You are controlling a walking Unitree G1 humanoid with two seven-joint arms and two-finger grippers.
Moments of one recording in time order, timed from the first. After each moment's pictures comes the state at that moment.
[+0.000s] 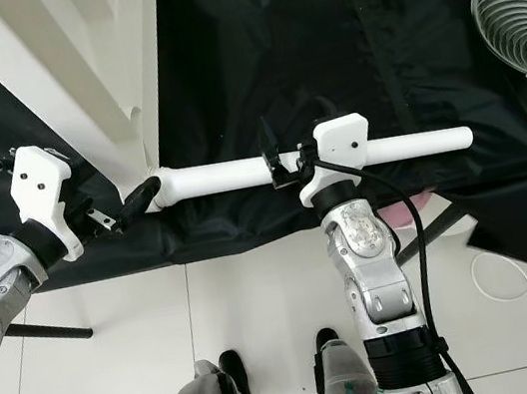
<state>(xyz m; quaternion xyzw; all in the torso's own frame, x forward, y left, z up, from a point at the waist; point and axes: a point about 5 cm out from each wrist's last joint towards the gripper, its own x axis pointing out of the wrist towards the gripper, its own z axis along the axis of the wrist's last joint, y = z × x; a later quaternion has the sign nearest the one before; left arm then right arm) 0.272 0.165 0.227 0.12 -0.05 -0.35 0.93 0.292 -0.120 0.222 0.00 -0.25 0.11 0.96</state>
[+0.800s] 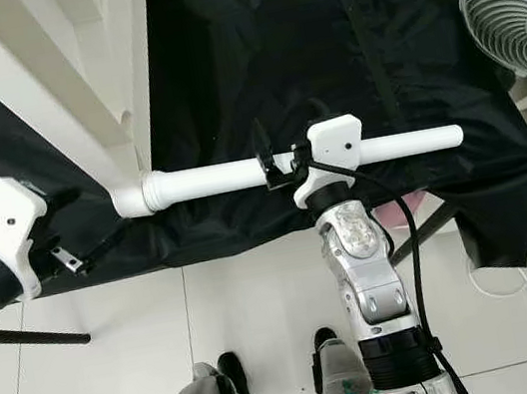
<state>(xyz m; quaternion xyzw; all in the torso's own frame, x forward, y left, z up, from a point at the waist) 0.245 0.186 0.228 0.20 0.00 -0.33 0.92 0.294 -0.114 0.220 0.00 -0.24 0.12 0.96</state>
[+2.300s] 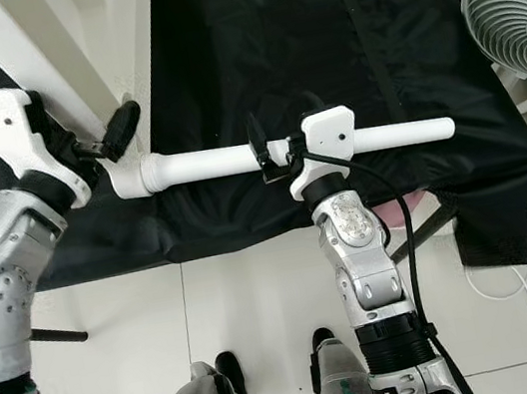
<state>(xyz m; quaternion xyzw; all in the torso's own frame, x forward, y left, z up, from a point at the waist) 0.305 0.147 0.262 -0.05 -0.12 -0.16 0.98 0.304 -0.113 0.224 -0.01 -0.25 0.14 0.96</state>
